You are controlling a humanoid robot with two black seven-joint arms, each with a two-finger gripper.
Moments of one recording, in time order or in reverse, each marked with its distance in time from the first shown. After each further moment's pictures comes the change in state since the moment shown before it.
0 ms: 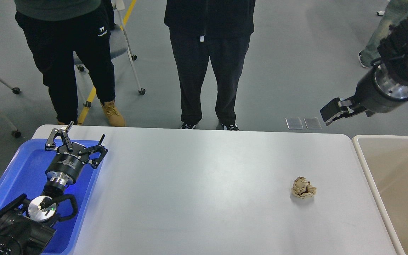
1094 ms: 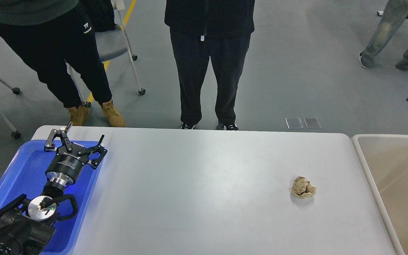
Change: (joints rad) left arm 0.000 0.000 0.000 0.000 -0.001 0.000 0.000; right arm -0.917 -0.564 0.959 -0.427 -0.227 -0.255 -0.012
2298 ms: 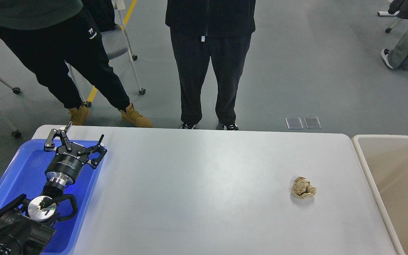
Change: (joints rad) left arm 0.000 0.000 -0.001 0.000 -0.001 0.000 0.000; right arm -0.706 0.559 0.165 -0.905 0.820 -0.370 0.035
